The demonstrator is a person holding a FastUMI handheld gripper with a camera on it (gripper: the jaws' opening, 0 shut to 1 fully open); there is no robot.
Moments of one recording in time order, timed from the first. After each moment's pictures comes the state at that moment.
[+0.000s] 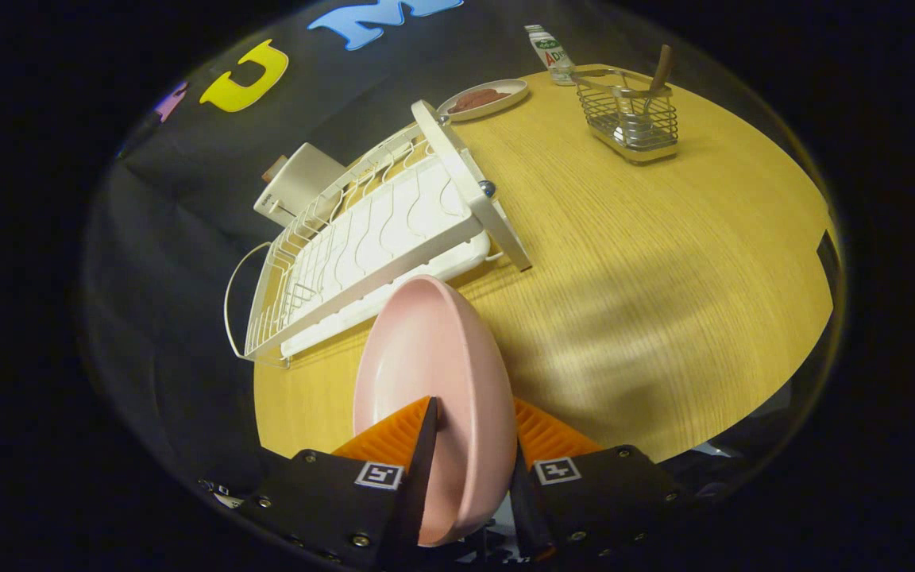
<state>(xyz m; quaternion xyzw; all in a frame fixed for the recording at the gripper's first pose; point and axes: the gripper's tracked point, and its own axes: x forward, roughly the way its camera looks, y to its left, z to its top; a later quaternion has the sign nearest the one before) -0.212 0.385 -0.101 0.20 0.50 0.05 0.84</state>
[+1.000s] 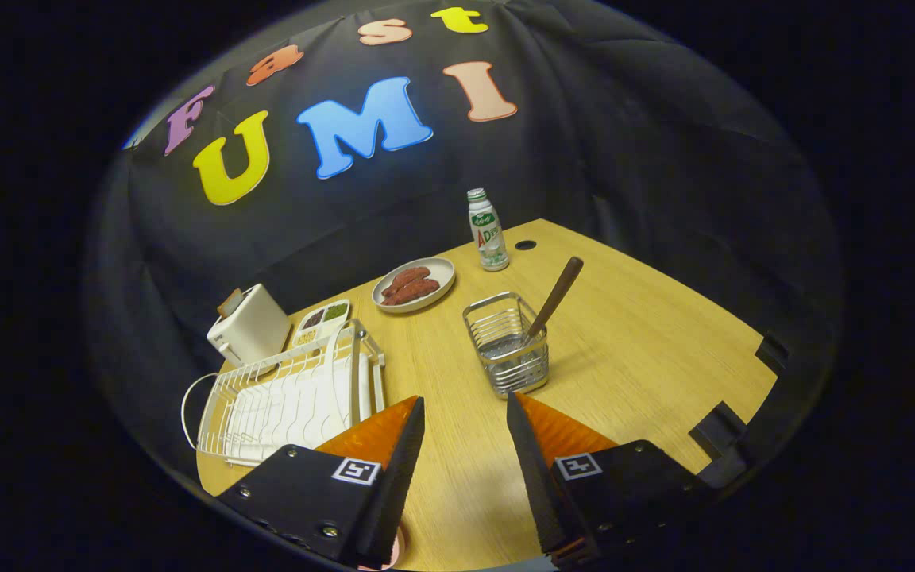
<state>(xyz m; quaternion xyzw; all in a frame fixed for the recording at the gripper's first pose) -0.103 0.211 0.025 0.15 0.24 -0.09 0.95</state>
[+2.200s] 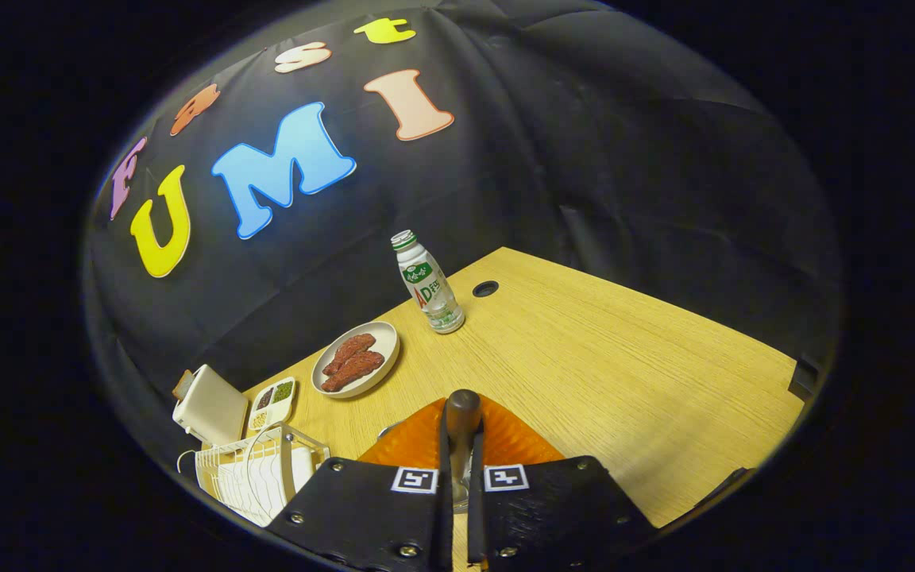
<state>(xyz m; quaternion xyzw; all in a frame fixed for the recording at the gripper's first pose) 0.012 0.128 0.013 0.21 0.20 -0.13 0.95</state>
